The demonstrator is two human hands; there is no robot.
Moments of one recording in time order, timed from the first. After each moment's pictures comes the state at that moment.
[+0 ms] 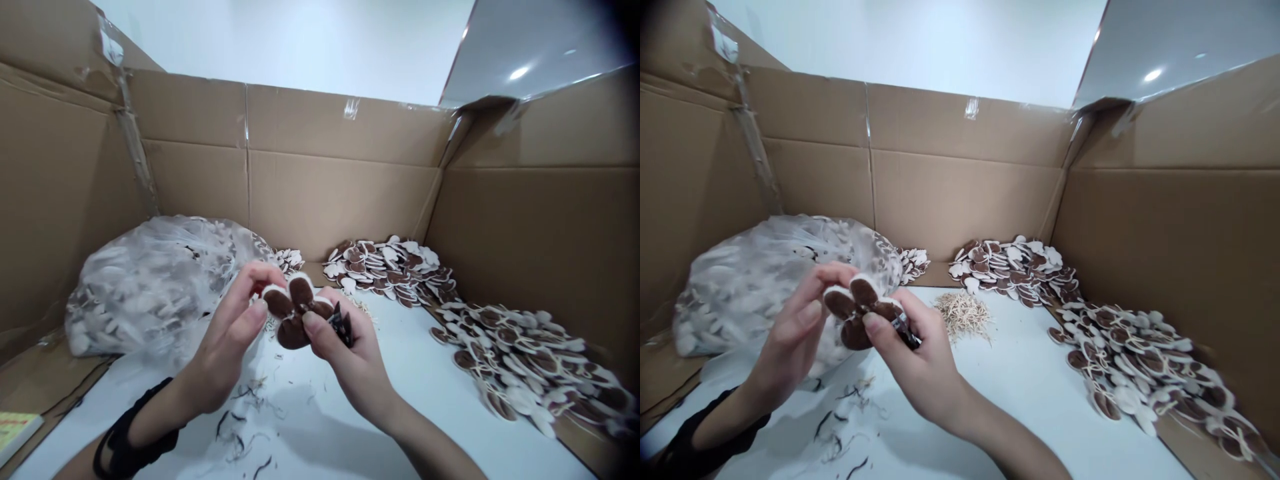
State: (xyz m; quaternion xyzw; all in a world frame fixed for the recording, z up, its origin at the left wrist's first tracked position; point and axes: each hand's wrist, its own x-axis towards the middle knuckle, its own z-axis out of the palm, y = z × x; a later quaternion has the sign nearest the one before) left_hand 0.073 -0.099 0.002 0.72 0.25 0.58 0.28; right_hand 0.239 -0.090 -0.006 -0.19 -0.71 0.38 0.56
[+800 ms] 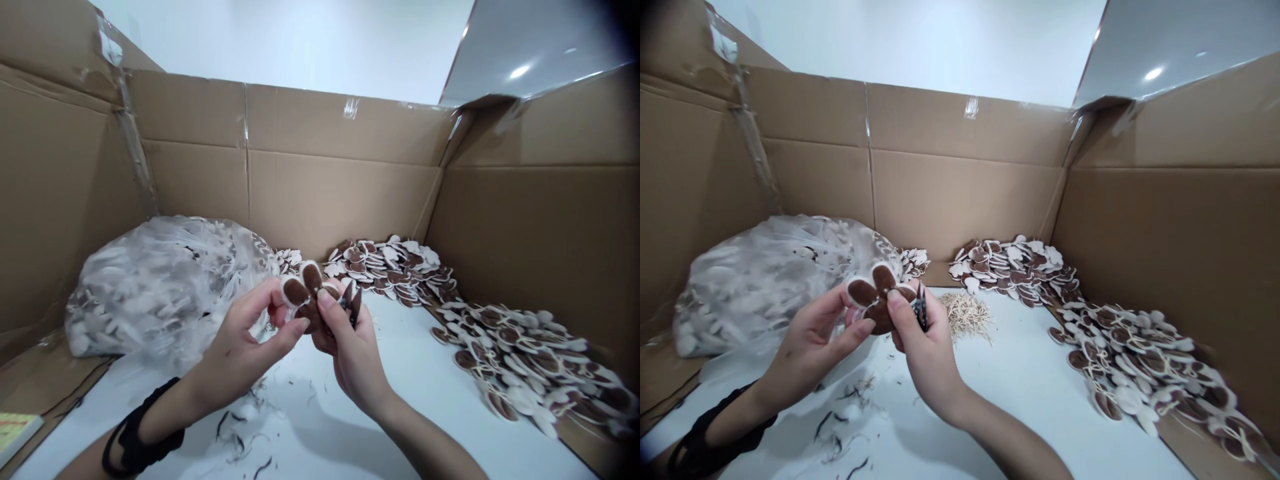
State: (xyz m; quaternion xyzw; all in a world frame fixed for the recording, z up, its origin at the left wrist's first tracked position) left_hand 0.084 -0.100 0.003 0.75 0.33 0.53 0.21; right_hand 0.229 -0.081 -0.014 -0.18 -0.54 0.57 0.59
